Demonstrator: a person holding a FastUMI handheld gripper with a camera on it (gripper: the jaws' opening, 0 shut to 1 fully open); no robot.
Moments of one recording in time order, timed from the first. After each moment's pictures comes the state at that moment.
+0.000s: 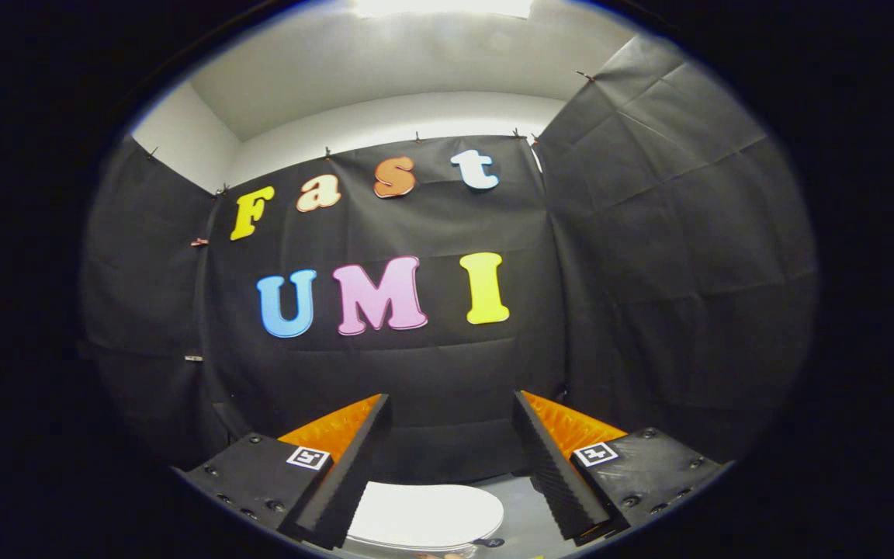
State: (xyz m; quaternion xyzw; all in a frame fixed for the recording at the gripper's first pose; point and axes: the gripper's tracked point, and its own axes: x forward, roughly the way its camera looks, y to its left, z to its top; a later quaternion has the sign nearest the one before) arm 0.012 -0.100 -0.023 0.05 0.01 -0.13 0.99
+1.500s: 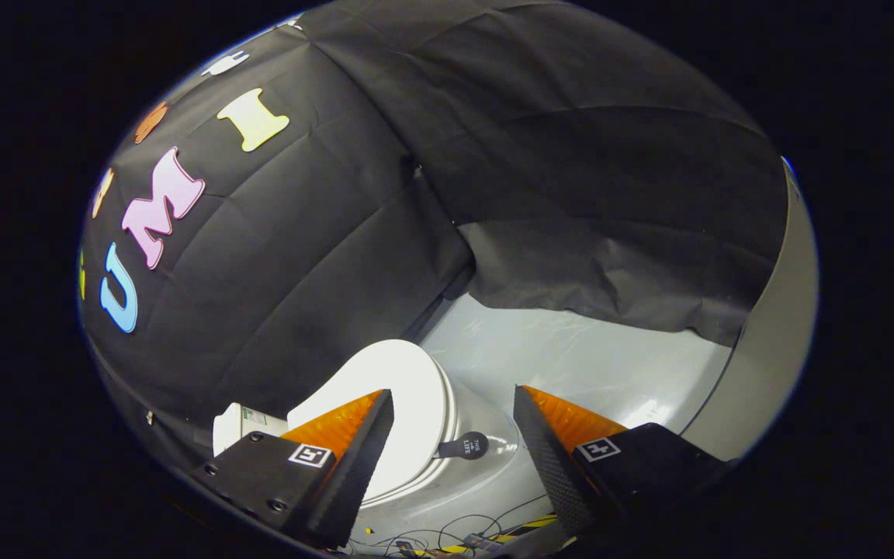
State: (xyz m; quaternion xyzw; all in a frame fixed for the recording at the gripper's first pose) arm 0.005 -0.226 -0.463 0.35 0.29 -0.32 0.83
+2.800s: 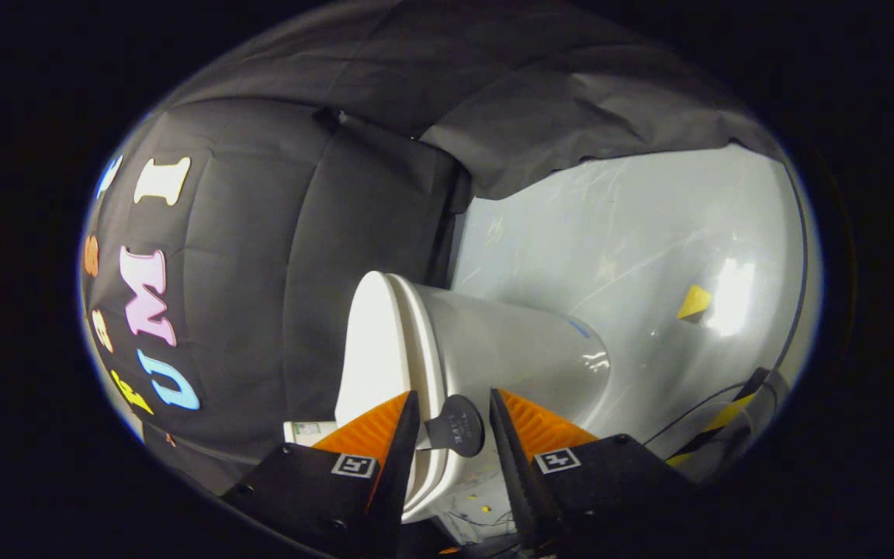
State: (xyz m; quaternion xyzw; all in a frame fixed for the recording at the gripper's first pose) arm 0.031 -0.179 -0.638 0.61 0.28 -0.24 0.70
